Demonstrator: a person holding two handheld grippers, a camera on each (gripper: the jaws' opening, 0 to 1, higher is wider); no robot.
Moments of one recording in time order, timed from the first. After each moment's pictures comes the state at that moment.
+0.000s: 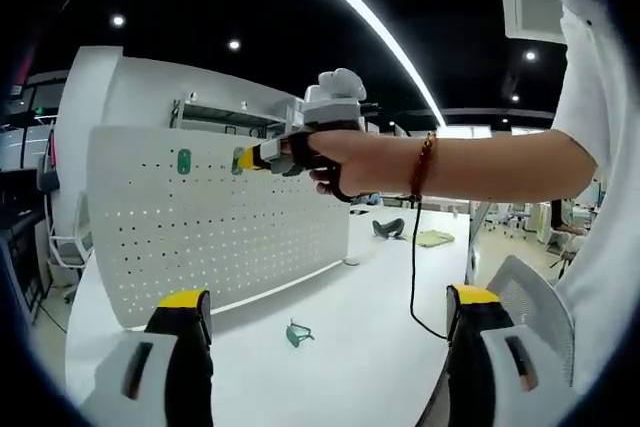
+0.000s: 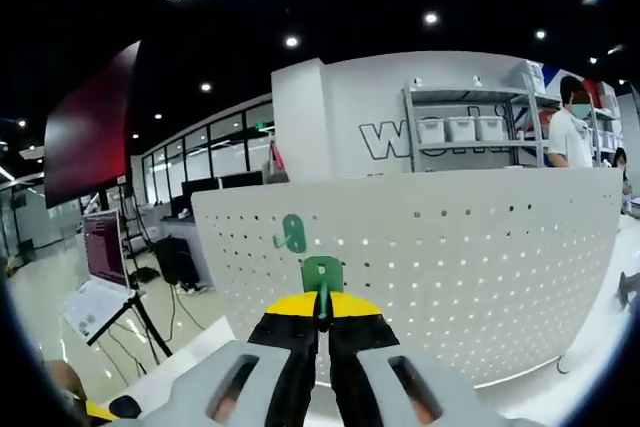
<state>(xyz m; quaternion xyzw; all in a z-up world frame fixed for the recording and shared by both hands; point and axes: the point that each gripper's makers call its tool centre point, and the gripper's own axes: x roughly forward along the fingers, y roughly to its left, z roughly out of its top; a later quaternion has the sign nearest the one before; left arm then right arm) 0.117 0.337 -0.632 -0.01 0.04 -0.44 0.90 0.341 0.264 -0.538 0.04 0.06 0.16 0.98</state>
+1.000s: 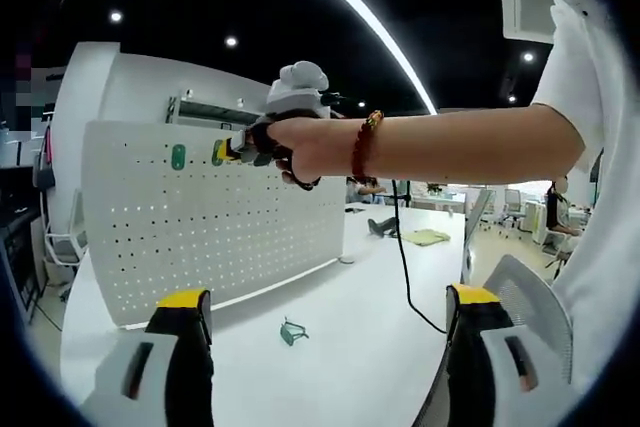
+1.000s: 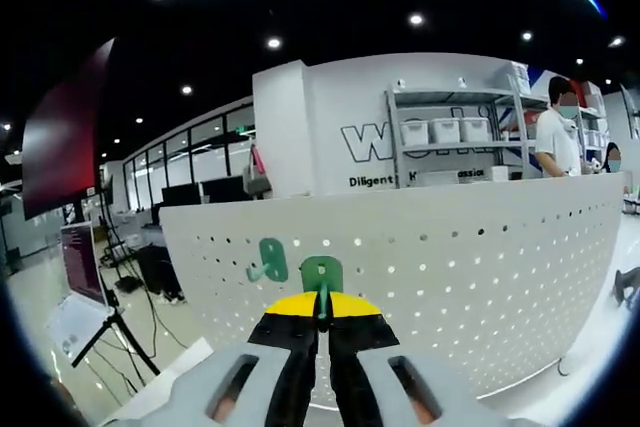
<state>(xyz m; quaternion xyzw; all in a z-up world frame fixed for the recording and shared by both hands) 0.116 0.331 -0.633 -0.01 0.05 -0.45 0.89 0.381 0.267 -0.532 0.04 0.06 0.12 0.99</state>
